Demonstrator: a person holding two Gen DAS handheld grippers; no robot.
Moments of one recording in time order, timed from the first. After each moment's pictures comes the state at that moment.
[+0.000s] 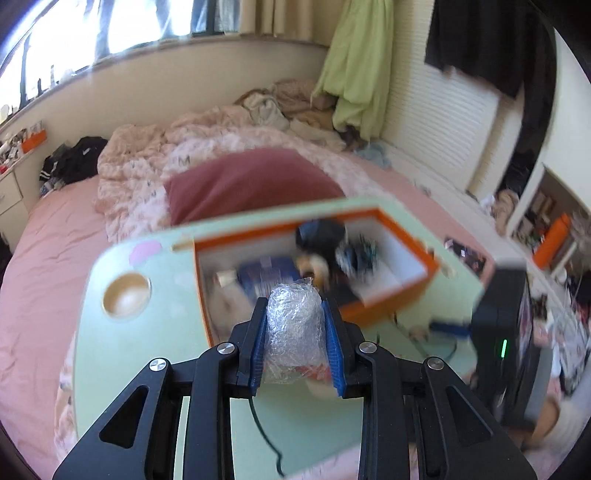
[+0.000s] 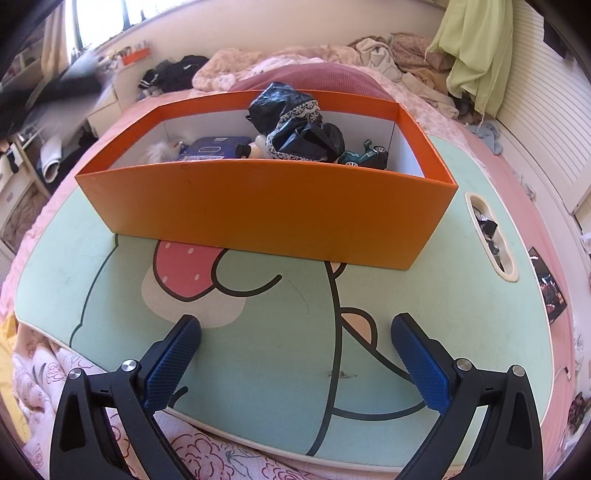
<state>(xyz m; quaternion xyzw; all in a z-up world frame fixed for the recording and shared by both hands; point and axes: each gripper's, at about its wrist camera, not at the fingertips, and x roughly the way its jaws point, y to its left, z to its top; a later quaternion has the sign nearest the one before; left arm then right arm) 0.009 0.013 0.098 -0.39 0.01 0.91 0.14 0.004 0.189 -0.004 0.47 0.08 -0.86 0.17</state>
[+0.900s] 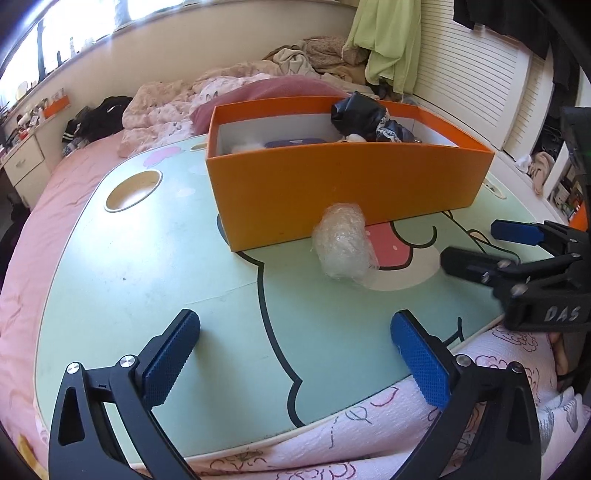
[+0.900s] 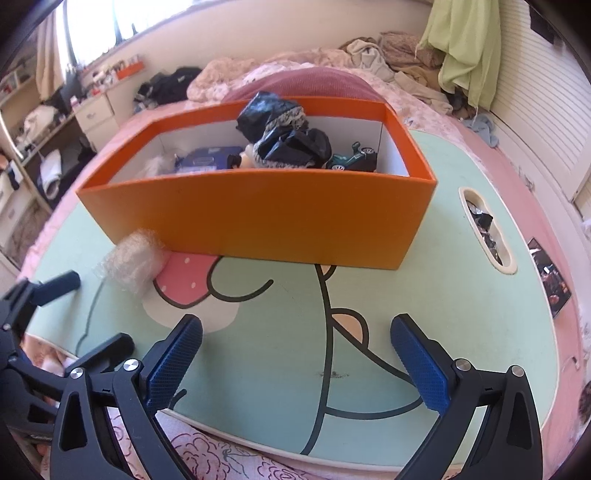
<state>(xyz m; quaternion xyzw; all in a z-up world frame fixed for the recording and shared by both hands) 0.028 0.010 0.009 -0.44 0.02 0.90 0.07 -0.002 0.207 0.005 0.45 0.03 -0.87 0.18</state>
